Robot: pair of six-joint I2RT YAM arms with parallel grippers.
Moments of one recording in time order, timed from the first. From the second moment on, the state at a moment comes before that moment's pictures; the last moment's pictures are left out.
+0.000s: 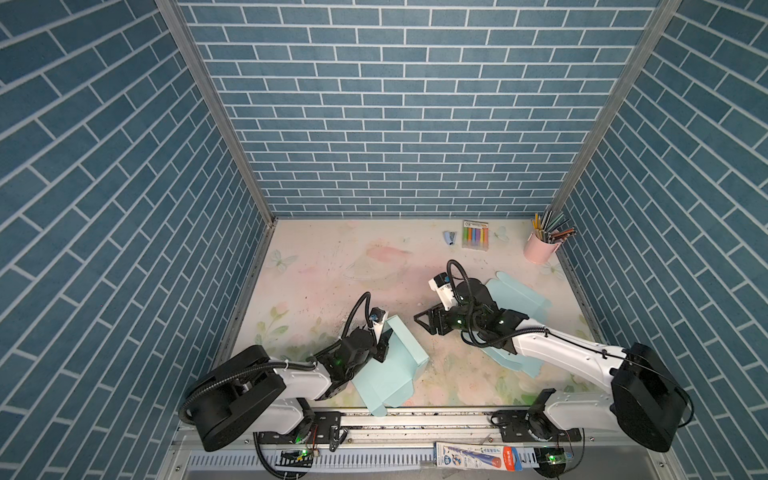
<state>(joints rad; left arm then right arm) -0.87 1.32 0.17 0.70 -0.23 -0.21 0.85 1.29 0.76 -0.09 -0.28 0.41</state>
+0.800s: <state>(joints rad) -0.89 0.71 0.28 -0.12 -0.24 -0.55 1.06 1.51 1.04 -0.45 0.01 0.26</state>
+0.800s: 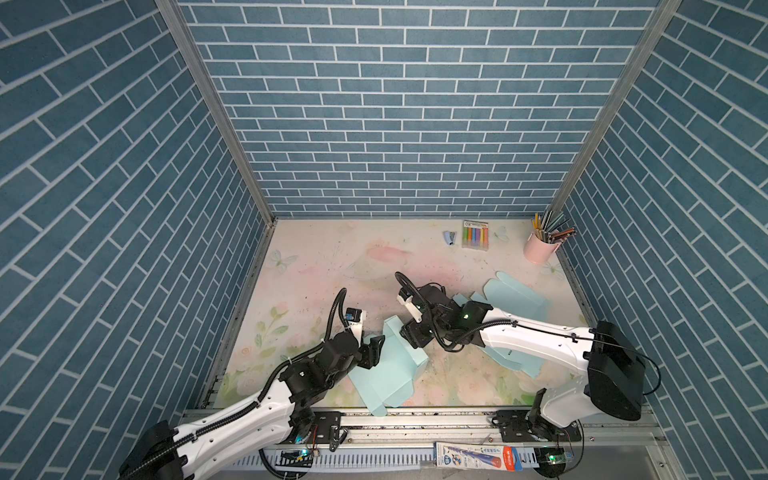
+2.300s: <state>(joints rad) -0.66 0.83 0.25 0.01 -0.09 -0.53 1.09 1.54 1.05 -0.45 -0.02 0.27</state>
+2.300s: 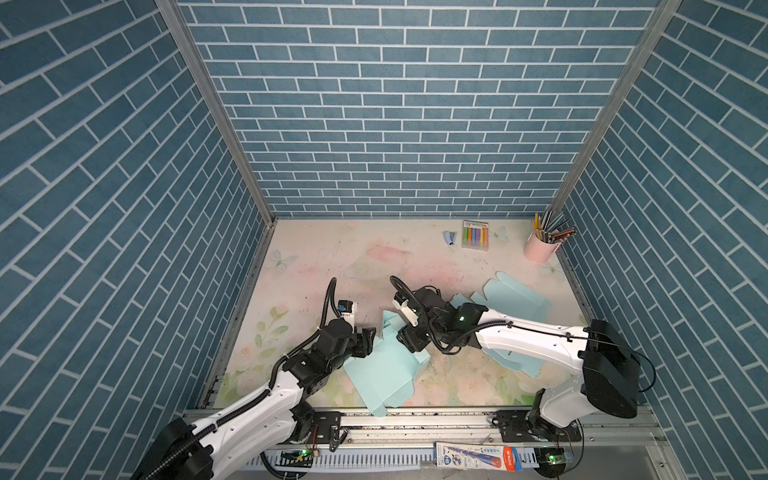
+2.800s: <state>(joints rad) -0.54 1.15 0.23 0.31 0.11 -0.43 1.08 1.58 1.05 -0.43 -0.03 0.22</state>
